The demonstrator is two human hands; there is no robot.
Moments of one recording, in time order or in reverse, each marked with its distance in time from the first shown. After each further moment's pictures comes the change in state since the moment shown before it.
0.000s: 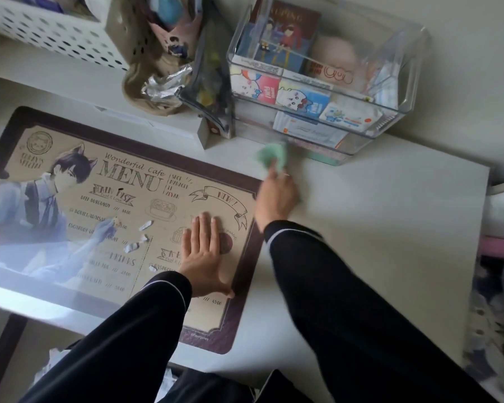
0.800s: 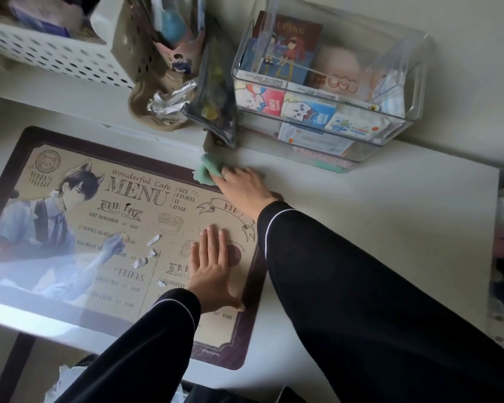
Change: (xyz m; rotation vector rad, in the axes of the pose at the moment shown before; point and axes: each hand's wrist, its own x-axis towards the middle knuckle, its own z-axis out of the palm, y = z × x) left_hand 0.003 -0.002 0.001 0.000 0.011 -0.003; right_hand 0.027 -0.053 0.000 -0.182 -0.230 -0.915
